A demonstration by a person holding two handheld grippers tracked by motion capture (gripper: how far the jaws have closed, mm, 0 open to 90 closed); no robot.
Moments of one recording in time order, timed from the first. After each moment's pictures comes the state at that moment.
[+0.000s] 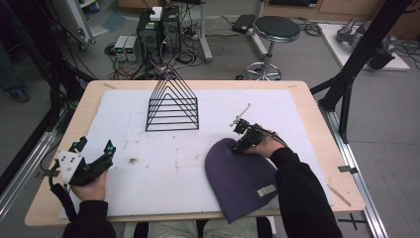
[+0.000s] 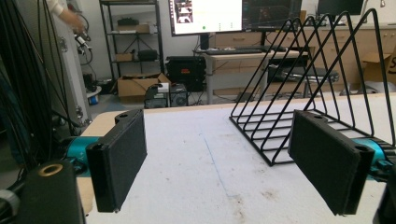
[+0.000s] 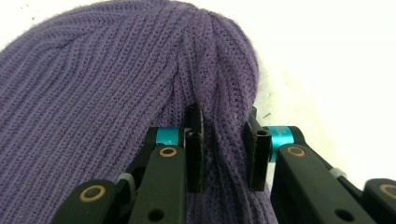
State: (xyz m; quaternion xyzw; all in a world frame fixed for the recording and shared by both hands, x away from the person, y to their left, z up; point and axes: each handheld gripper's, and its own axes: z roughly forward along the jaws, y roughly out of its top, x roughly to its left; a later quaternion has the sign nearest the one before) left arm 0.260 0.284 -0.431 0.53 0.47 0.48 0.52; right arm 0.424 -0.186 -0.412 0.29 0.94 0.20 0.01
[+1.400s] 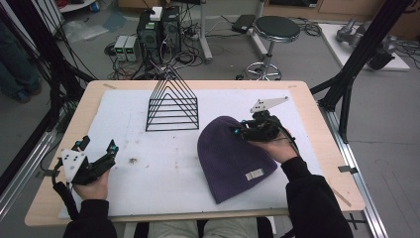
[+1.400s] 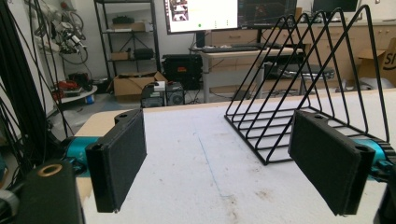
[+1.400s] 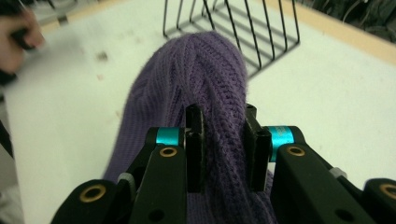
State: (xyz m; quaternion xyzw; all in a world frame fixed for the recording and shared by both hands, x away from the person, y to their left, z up) left arm 0.263 0.280 -0.430 0.54 0.46 0.48 0.52; right arm 0.369 -0.210 -0.327 0.28 0.84 0.46 0.10
